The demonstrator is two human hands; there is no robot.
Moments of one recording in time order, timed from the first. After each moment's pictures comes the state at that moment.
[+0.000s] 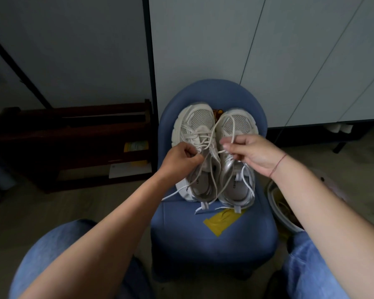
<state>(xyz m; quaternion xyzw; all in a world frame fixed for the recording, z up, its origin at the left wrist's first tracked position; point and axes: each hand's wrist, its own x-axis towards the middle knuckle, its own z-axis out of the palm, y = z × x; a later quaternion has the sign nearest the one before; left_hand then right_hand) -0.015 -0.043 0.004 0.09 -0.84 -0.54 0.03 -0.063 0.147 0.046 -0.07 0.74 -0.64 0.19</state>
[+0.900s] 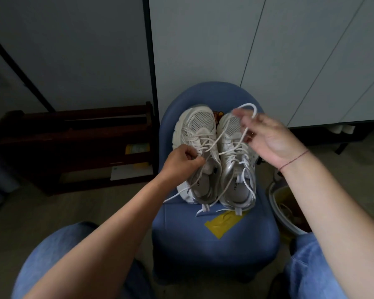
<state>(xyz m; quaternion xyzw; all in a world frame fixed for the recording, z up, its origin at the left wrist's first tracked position) -0.015 -0.042 0.004 0.09 -0.84 -0.54 0.03 -0.070 0.159 0.074 -0.15 0.58 -0.78 0.16</state>
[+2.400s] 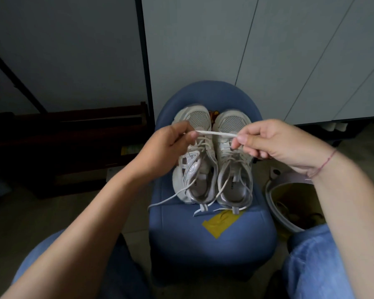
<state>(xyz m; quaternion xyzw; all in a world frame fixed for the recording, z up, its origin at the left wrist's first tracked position) 0.014 -0.066 0.073 -0.13 -0.85 -0.50 0.10 -0.018 0.168 0.122 -0.24 0.83 -0.47 0.15</state>
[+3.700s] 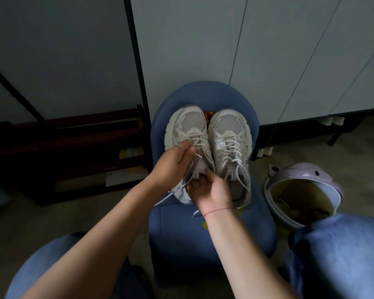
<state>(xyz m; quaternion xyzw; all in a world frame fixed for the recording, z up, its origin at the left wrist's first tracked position) -0.004 -0.047 0.019 -0.09 -0.89 -0.44 0.07 0.000 0.062 -0.022 0.24 0.17 -0.94 0.17</state>
